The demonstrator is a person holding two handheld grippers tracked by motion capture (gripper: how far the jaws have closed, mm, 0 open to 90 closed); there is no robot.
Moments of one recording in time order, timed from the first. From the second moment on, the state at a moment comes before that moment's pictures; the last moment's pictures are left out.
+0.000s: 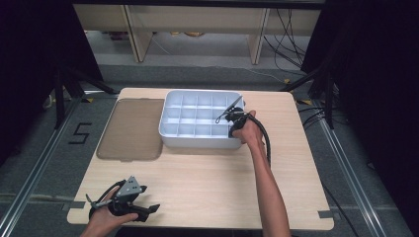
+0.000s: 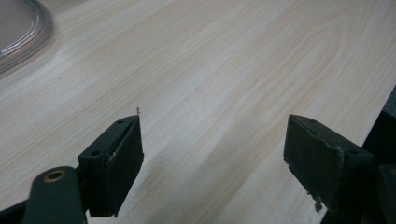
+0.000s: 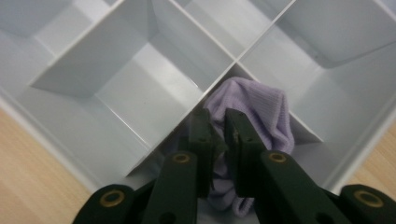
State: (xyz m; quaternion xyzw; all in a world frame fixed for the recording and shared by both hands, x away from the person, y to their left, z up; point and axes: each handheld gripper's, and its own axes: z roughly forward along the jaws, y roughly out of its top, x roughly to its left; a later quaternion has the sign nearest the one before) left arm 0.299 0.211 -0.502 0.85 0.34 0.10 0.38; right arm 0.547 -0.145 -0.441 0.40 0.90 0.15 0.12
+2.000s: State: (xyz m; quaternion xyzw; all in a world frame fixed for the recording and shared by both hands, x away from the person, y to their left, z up) left arm 0.299 0.209 -0.503 0.85 0.34 0.10 0.38; right arm 0.543 -0.165 -0.414 0.42 0.87 0.24 0.09
